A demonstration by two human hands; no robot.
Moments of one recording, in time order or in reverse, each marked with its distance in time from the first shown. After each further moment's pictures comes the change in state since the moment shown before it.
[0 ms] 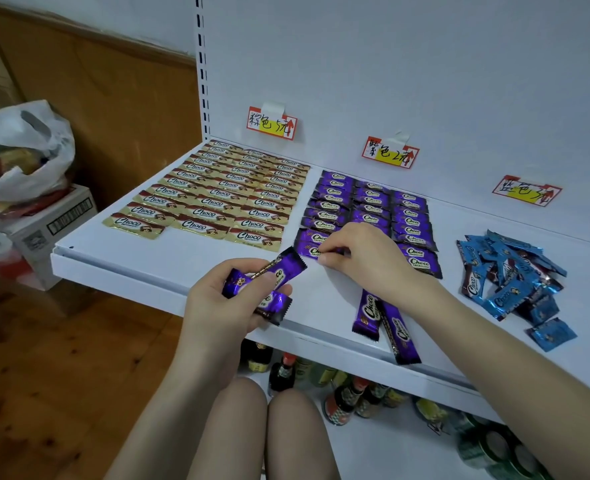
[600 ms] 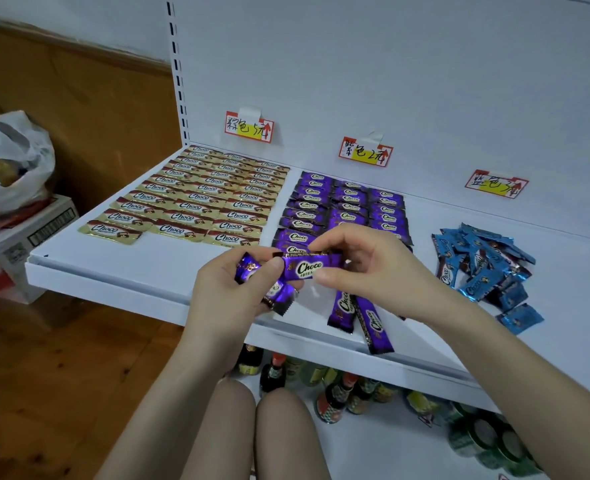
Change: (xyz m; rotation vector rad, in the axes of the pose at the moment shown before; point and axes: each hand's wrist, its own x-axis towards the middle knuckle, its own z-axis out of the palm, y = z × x) left_hand 0.002 0.004 0.025 0.129 -0.100 0.097; right_hand -0.052 -0.010 -0.036 0.645 -0.005 -0.037
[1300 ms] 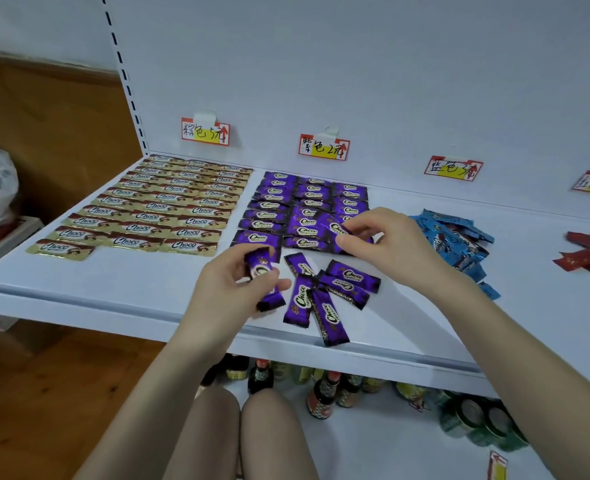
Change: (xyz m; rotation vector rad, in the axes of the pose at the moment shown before) left_hand 0.001 -0.001 0.039 0.135 -0.151 -0.060; right_hand -0.013 0.046 -0.055 -0.398 0.293 0.159
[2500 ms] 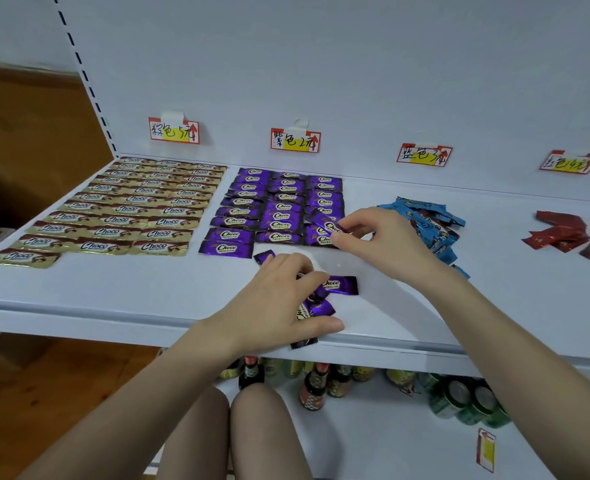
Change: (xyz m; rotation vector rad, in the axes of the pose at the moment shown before) left_hand 0.029 -0.034 0.042 1.147 -0.513 0.768; right_hand -0.014 0.025 -0.012 0.062 0.041 0.091
